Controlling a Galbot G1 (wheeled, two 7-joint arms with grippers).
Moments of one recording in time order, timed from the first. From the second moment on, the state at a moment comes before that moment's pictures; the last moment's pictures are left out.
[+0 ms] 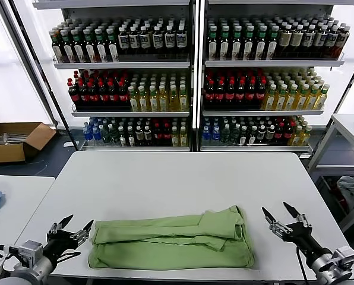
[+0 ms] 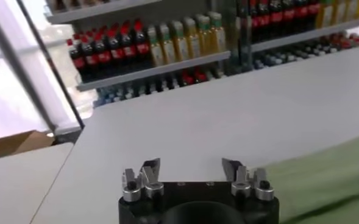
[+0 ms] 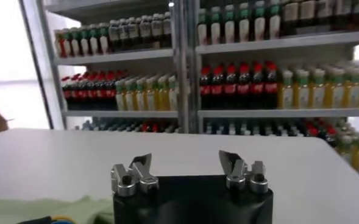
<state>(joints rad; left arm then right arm) 1.67 -1.06 -0.80 -2.17 -0.40 0.52 0.05 -1.66 1.13 0.89 2.08 0.57 -0.18 -0.28</state>
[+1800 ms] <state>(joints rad) 1.60 -1.06 -0.81 -2.05 -0.32 0.43 -0.08 -1.70 1.18 0.98 2.12 0.66 -0.10 -0.26</state>
